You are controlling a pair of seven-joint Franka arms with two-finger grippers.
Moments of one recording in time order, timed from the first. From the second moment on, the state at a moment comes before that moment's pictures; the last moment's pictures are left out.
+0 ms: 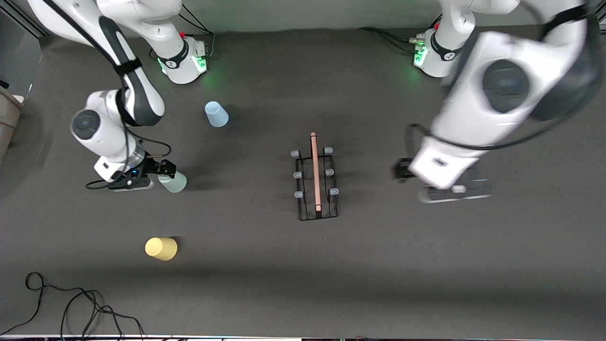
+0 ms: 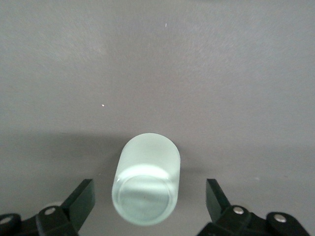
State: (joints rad) left arm -0.34 0.27 0.01 -1.40 0.01 1.68 -0.41; right arm 0.09 0.18 -0.05 -2.41 -0.02 2.62 0.00
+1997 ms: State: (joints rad) left arm -0.09 -0.10 0.07 -1.83 0.01 1.71 -0.01; right arm 0.41 0.06 0.02 -1.67 0.14 1.61 1.14
